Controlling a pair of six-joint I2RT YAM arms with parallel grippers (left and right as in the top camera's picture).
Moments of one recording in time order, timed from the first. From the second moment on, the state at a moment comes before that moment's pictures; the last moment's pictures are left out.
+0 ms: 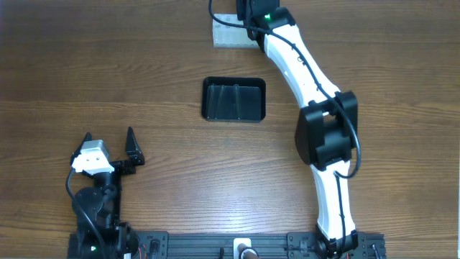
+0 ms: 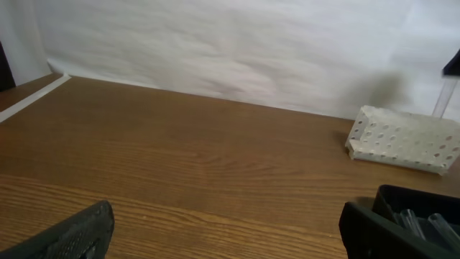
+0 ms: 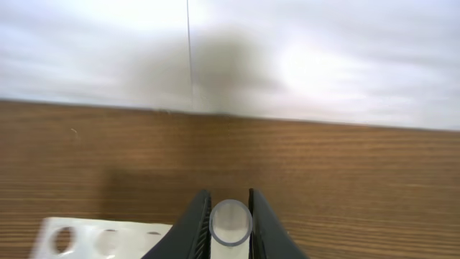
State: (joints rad) left arm 0.07 0.01 0.01 -0.07 -0.03 -0.13; right arm 0.36 2.32 2.15 -0.44 0.34 0.13
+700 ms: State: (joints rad) left arm 0.07 0.01 0.01 -0.07 -0.03 -0.13; right arm 0.41 2.12 2.15 -0.99 0.23 0.28
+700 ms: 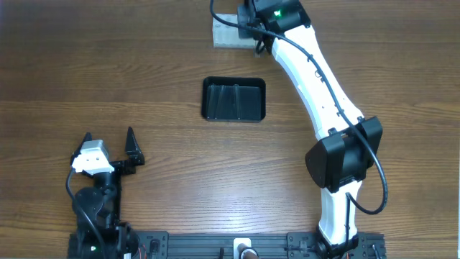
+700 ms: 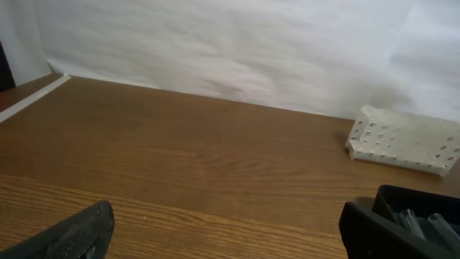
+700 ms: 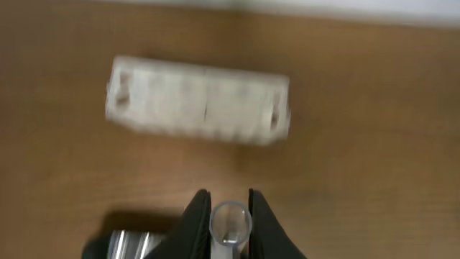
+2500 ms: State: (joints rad) left arm 0.07 0.01 0.01 -0.07 -0.03 -0.13; right arm 0.44 2.38 2.15 -1.25 0.09 0.42
